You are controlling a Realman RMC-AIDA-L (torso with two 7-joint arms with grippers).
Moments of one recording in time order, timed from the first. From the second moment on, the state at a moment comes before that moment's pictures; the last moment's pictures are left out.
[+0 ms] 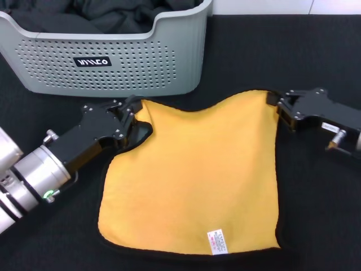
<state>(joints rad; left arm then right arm) -0.42 -2.06 1.73 0.03 0.35 1.42 -0.55 0.48 2.02 -1.40 -0.45 2.09 1.12 -2.08</state>
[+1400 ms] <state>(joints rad) -0.44 -2.08 1.72 0.14 0.37 1.20 0.25 0.57 2.03 -1.50 -0.45 2.10 0.92 -2.00</state>
